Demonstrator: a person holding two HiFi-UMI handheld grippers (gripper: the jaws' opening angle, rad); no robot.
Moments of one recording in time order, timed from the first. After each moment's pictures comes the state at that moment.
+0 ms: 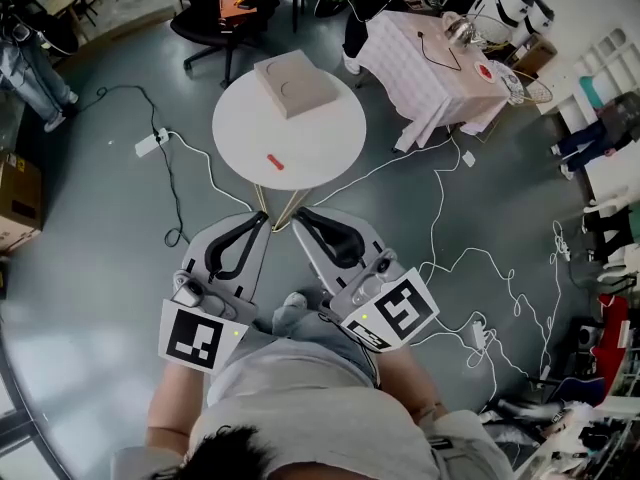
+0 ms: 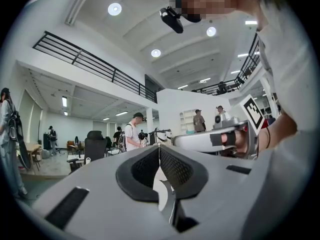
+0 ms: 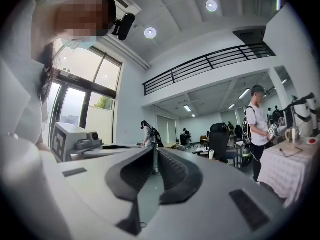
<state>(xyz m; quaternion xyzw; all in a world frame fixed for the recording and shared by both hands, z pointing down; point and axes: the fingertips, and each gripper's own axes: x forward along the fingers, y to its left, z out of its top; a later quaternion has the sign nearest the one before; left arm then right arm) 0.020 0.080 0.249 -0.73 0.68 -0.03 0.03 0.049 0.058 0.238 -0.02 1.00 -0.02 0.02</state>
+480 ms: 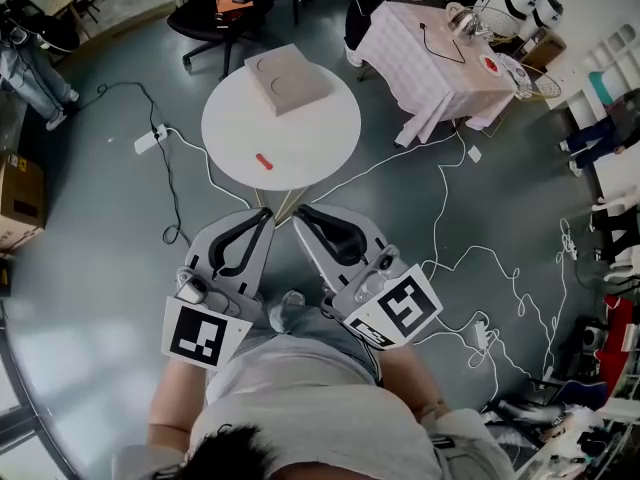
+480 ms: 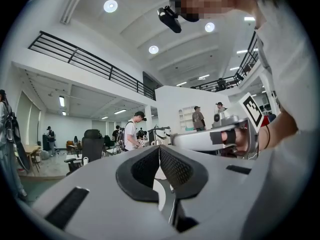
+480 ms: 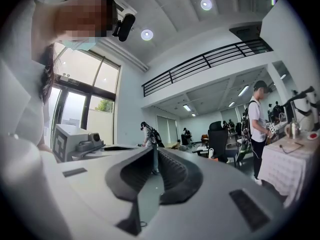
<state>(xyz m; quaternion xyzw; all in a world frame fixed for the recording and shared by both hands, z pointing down) 0.046 0.036 0.259 -0.73 0.68 -0.05 0.03 0.071 0.017 0.246 -0.01 1.00 -0.04 0.03</state>
